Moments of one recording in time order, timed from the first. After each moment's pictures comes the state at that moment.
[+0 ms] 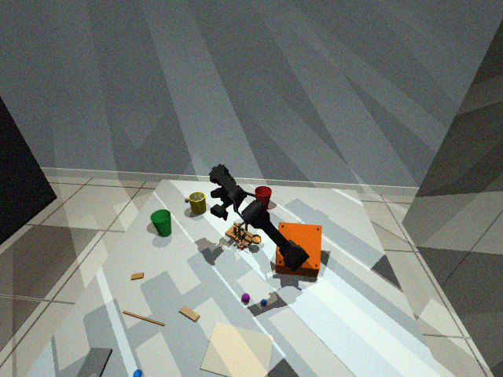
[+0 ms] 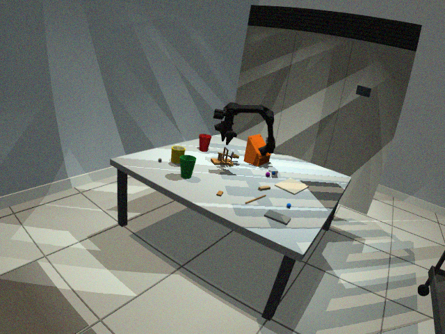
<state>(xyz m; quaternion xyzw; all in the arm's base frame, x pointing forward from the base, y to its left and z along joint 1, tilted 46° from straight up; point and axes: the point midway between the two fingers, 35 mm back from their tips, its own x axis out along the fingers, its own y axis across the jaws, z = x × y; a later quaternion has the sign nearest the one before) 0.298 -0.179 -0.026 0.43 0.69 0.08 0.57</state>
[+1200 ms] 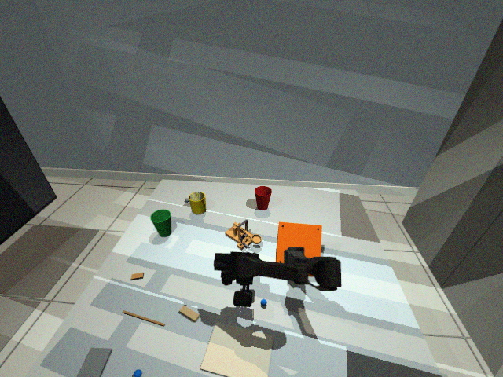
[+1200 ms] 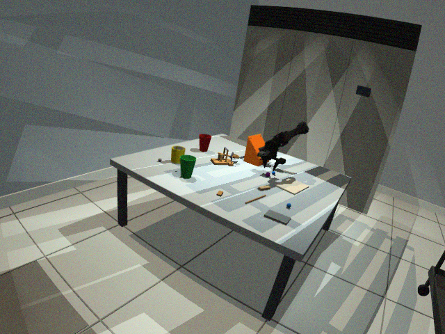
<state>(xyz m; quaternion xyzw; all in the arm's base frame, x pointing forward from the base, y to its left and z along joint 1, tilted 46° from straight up) 0.192 0.116 0.114 0.27 0.64 0.28 0.66</state>
